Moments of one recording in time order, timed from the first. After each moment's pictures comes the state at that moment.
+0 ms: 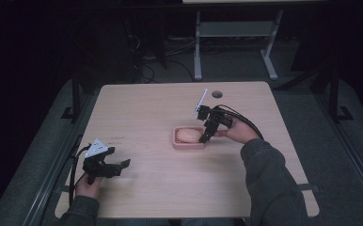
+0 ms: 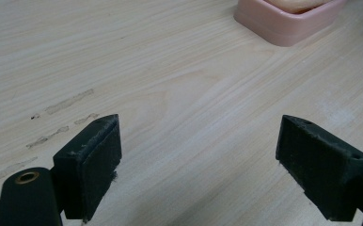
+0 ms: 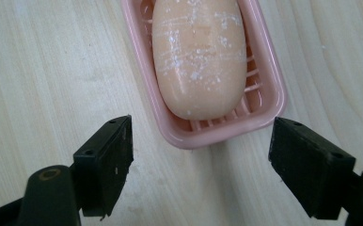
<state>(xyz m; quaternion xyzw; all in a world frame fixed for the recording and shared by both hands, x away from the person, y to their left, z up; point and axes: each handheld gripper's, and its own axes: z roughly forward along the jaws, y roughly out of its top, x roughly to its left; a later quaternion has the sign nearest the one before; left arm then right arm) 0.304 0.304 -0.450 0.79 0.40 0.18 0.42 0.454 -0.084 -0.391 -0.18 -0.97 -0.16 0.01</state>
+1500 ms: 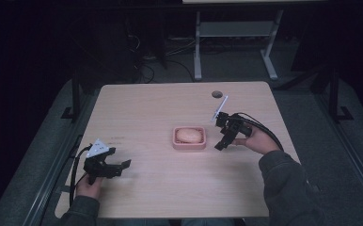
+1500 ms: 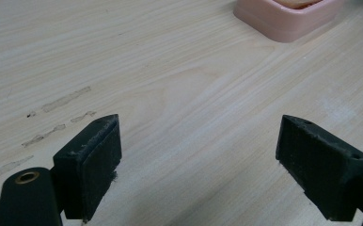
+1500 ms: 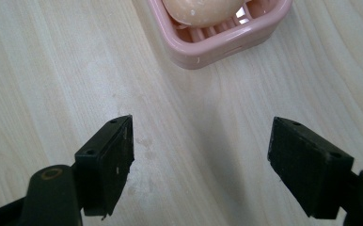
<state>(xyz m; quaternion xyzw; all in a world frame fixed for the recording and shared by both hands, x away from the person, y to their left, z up) 0.304 0.302 -0.452 0.80 0.40 0.18 0.42 0.425 -0.137 -0.396 -0.21 -0.96 -0.16 0.00</state>
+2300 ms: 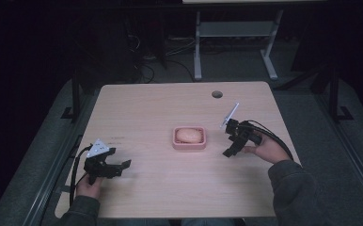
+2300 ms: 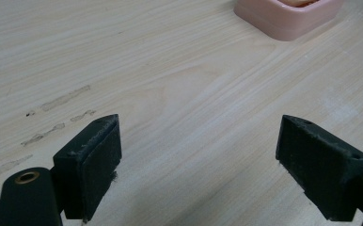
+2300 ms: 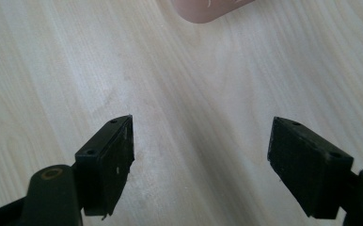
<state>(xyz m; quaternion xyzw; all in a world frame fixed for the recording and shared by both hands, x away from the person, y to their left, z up) 0.305 0.302 -0.452 0.80 0.40 0.18 0.41 0.405 -0.165 -0.408 -0.23 -0.96 -0.17 0.01</state>
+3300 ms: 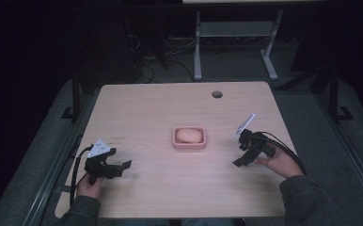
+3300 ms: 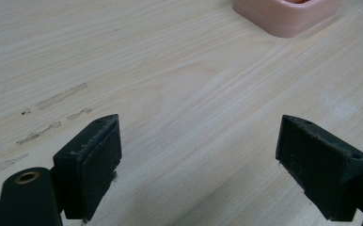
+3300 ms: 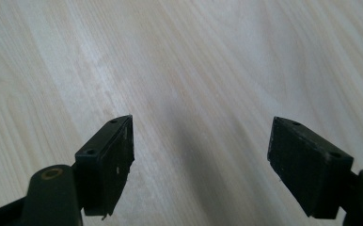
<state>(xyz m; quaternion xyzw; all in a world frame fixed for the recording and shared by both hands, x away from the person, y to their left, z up) 0.305 0.301 -0.454 0.80 0.40 0.18 0.41 0.374 -0.203 -0.425 -0.26 -0.95 -0.19 0.00</state>
